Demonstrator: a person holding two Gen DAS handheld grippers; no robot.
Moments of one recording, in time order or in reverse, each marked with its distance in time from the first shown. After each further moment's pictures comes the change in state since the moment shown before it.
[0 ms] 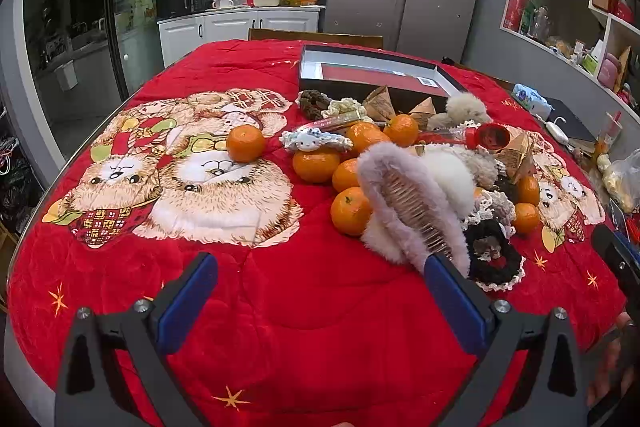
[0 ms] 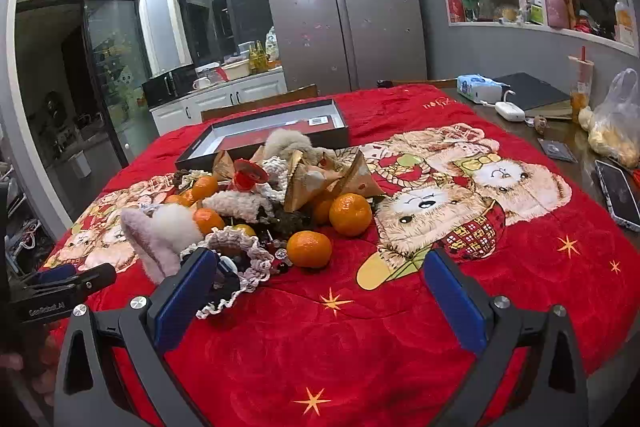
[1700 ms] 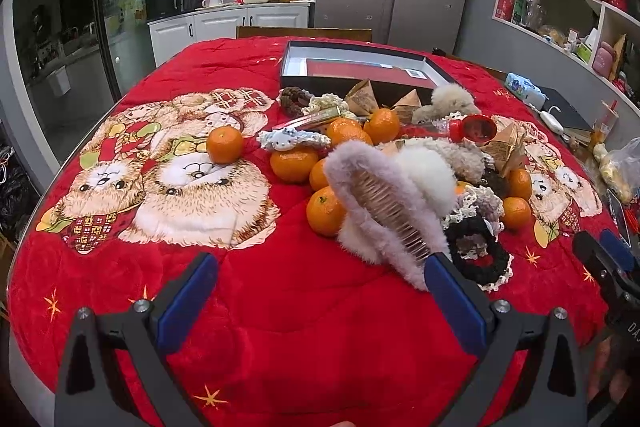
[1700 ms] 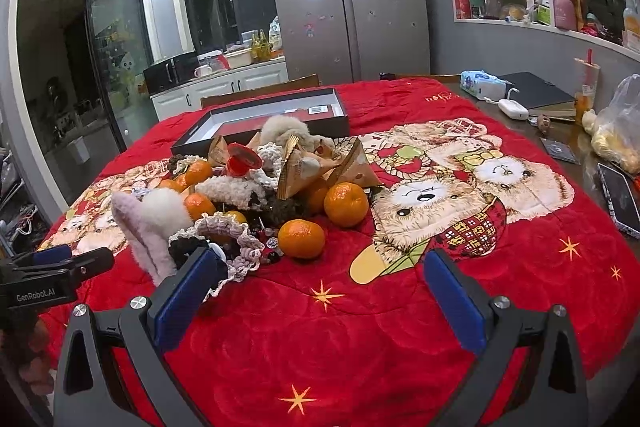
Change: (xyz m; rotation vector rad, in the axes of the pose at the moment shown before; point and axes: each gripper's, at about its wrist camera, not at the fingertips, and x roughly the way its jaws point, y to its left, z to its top) left arm 0.004 -0.018 0.004 0.033 0.021 -0.011; right arm 0.010 -0.004 -0.004 -0.032 0.036 -0.007
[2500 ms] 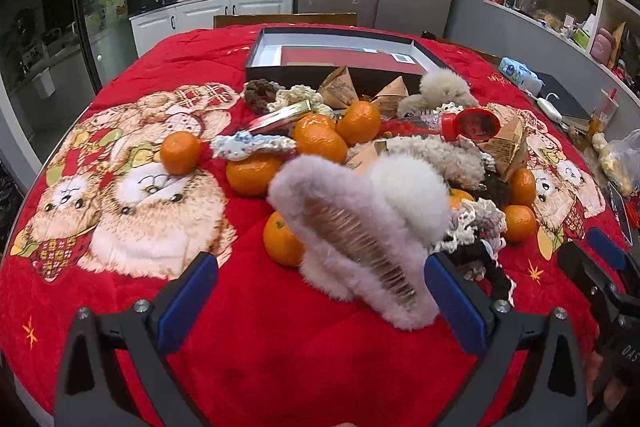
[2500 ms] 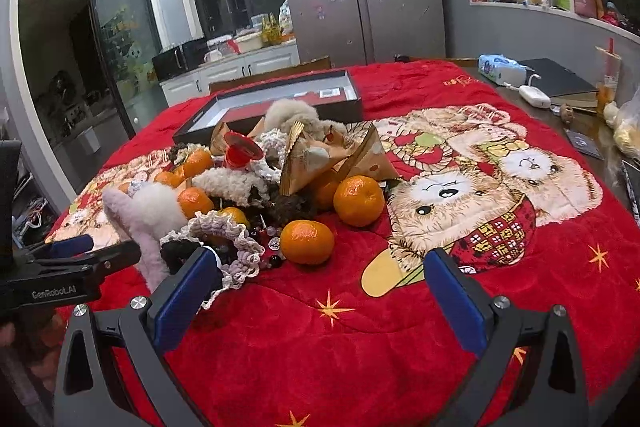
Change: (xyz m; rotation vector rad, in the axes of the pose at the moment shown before) left arm 0.041 -0.024 0.022 0.033 0.057 -0.033; right arm 0.034 -0.004 0.008 -0.005 0.075 0.058
